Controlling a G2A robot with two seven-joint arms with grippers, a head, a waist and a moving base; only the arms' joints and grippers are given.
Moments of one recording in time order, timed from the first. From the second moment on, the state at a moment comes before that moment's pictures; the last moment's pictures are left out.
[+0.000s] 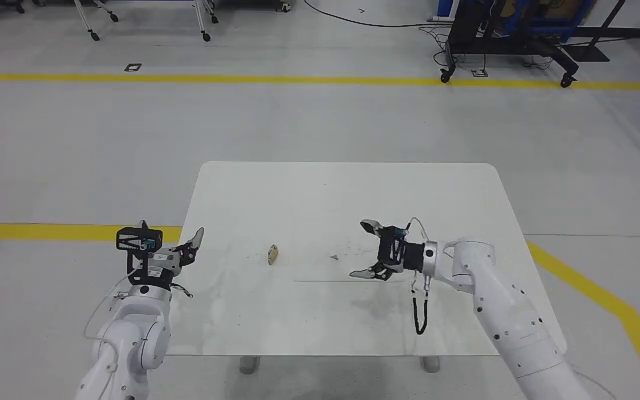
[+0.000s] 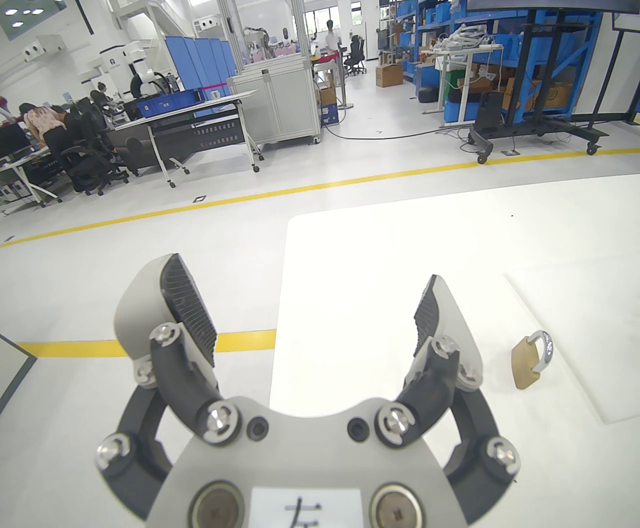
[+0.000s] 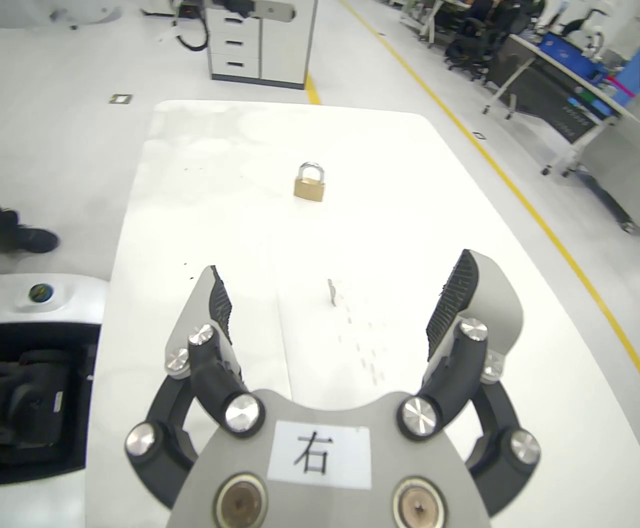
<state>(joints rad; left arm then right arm) 1.73 -1.15 -1.60 -1.80 1.33 0.00 0.00 -1.24 -1.14 1.21 -1.42 -1.49 -1.02 -0.11</state>
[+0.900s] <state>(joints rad) 1.73 -1.15 -1.60 -1.80 1.33 0.00 0.00 -0.87 -1.25 0.81 -0.95 -1.39 -0.98 0.06</state>
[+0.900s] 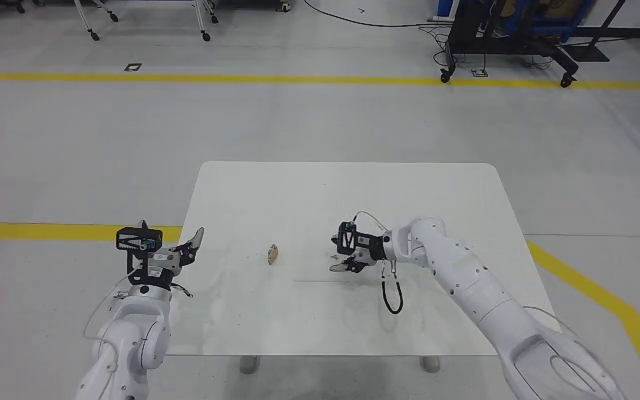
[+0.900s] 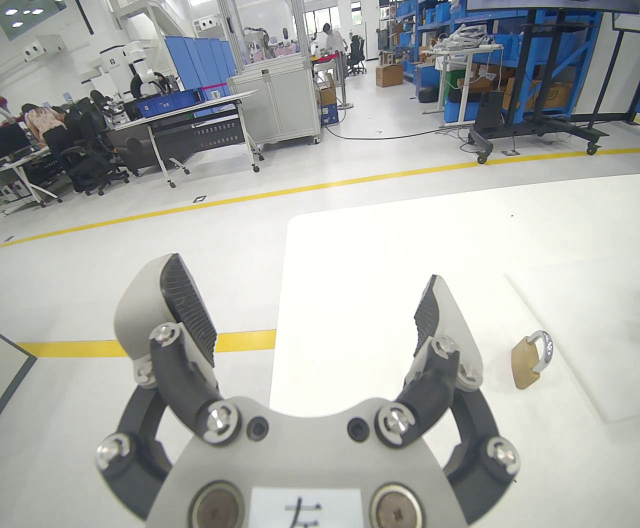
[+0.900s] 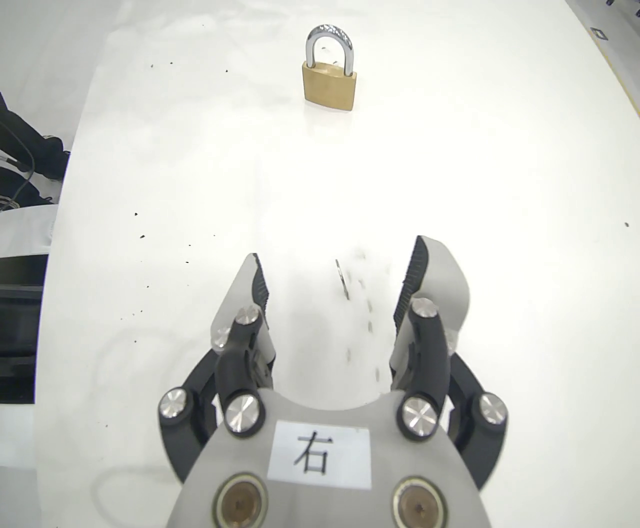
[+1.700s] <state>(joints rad) 1.73 -1.15 -1.60 -1.80 1.33 0.00 0.00 -0.80 -1.29 0.72 -0.81 -1.44 -0.97 0.01</state>
